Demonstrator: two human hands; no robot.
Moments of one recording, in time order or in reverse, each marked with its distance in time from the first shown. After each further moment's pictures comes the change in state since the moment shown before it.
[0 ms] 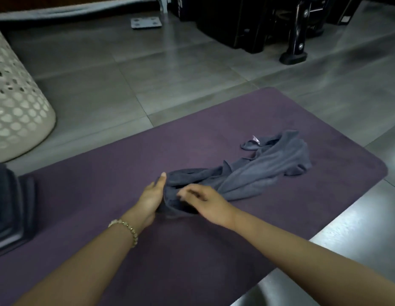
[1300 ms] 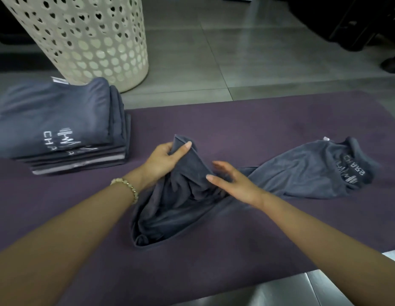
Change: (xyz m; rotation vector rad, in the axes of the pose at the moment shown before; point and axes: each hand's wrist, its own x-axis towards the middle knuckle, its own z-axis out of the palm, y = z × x) left_hand -0.082 -0.017 -0.182 0.104 0.064 0.328; right_hand 0.021 -0.037 0.129 -0.118 -0.219 0.153
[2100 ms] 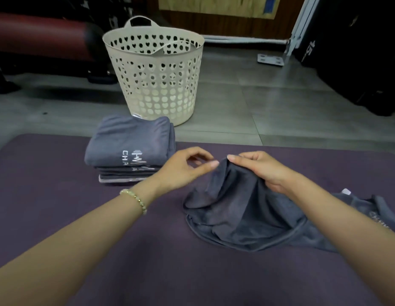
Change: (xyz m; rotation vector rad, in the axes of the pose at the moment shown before) left_hand -0.076 0.067 -0.076 0.240 0.084 0.381; right_hand -0.012 -0.165 -0.009 0.286 -0.114 -0.147
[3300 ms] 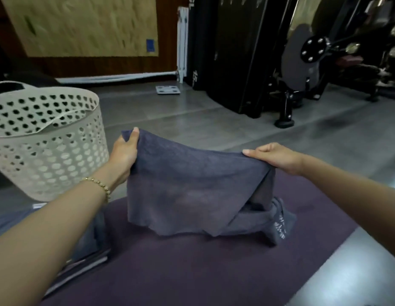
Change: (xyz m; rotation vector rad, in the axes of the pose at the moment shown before) left_hand 0.159 0.124 -0.019 -0.395 0.203 -0.146; right_hand -0.120 -0.100 -0.155 -0.342 0.588 0.070
